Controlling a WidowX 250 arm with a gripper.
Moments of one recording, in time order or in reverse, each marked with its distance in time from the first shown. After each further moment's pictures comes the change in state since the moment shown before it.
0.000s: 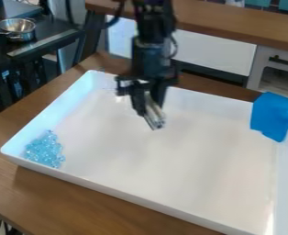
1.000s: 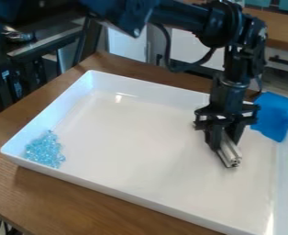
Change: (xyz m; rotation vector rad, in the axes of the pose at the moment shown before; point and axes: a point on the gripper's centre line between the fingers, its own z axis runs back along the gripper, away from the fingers) arm -0.075 -0.089 -0.042 0.044 0.061 -0.144
